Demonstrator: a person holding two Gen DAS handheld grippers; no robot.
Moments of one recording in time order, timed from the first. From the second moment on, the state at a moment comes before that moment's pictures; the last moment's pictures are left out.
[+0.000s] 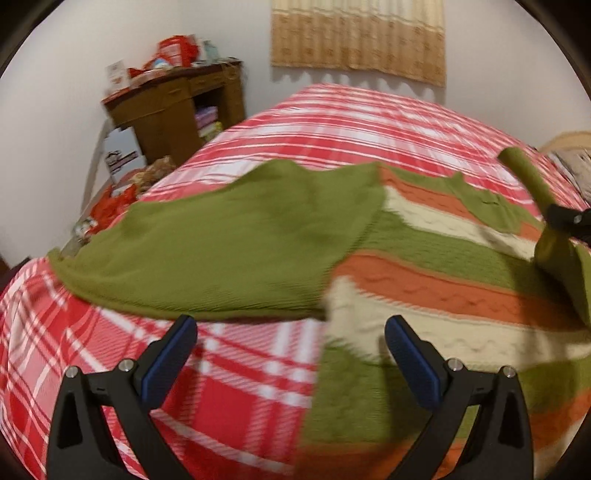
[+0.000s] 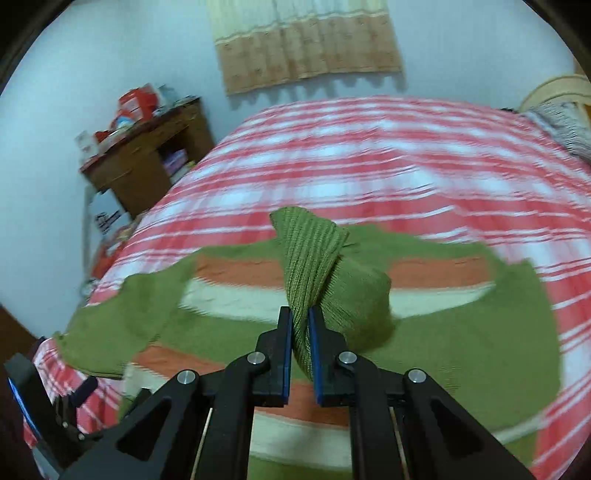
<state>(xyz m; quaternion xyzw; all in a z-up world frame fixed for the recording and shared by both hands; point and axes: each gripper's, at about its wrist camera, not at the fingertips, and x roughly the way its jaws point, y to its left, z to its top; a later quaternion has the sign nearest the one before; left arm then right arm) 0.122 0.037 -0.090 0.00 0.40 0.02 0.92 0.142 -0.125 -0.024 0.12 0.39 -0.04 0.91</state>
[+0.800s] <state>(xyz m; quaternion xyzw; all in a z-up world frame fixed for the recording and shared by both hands) 0.127 0.040 -0.102 -0.01 0.41 0.02 0.91 0.168 -0.079 -0.061 0.19 0.38 0.09 0.90</state>
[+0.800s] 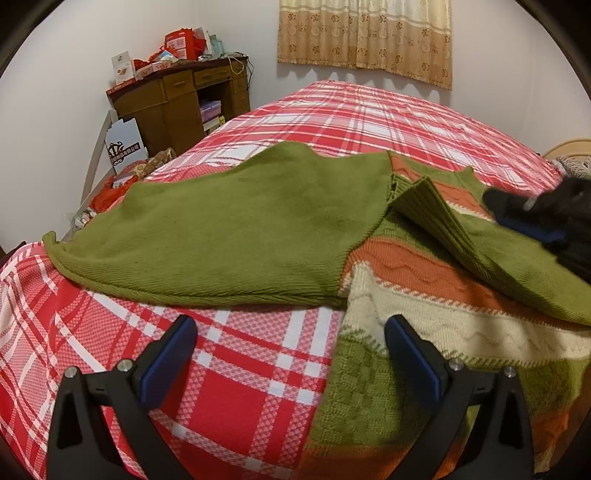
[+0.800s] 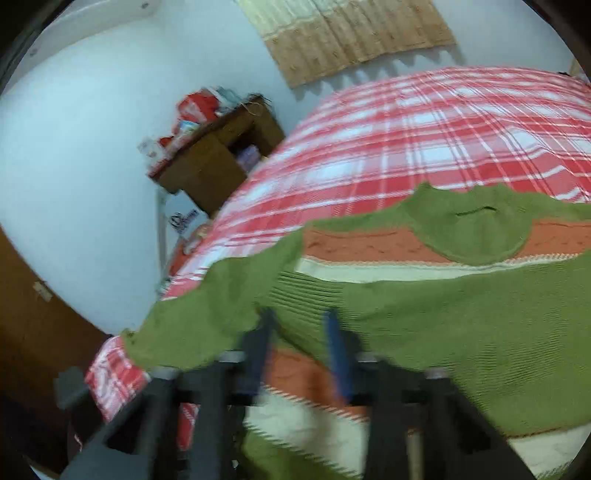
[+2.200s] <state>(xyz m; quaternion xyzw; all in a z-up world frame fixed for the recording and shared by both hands) 0.192 -0.019 -0.094 0.03 0.42 0.02 0.90 0.006 -0.308 -0.074 0.20 0.40 -0.18 0.88</state>
